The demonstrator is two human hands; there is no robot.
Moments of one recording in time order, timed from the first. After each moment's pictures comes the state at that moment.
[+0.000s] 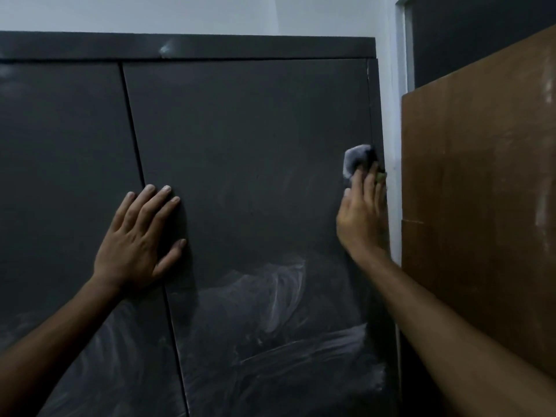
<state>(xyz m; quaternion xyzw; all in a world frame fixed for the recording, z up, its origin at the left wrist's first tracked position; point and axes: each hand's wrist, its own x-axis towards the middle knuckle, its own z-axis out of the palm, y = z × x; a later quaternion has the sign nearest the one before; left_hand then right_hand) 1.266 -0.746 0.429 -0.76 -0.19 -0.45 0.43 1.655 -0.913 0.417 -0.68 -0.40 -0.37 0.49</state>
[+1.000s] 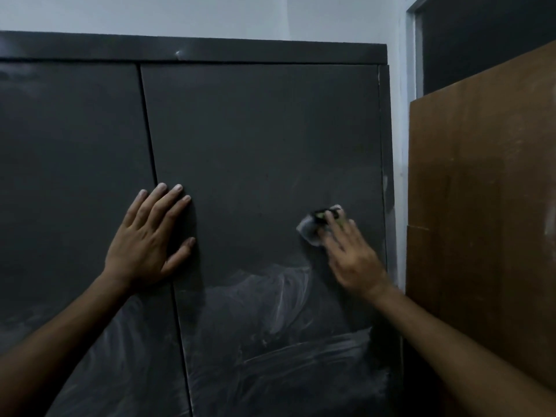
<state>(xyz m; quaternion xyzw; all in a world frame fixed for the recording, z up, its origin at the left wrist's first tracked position) 1.266 -0.743 0.431 -0.76 -0.19 -0.45 0.44 1.661 -0.920 0.343 -0.55 -0.62 -0.48 0.28</state>
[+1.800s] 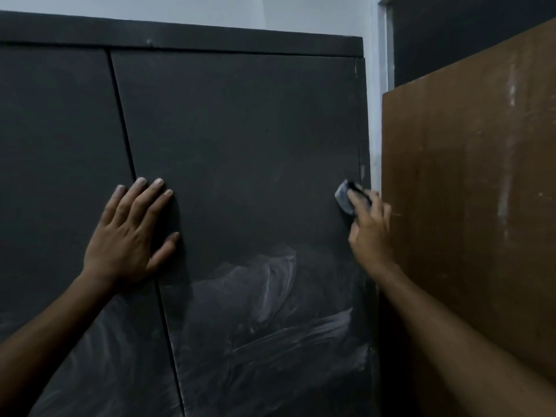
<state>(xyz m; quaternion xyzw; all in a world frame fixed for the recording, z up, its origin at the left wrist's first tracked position) 1.267 -0.742 0.428 -0.76 -0.18 -0.45 0.43 1.677 -0.958 0.369 -0.68 -0.42 -0.37 0.47</state>
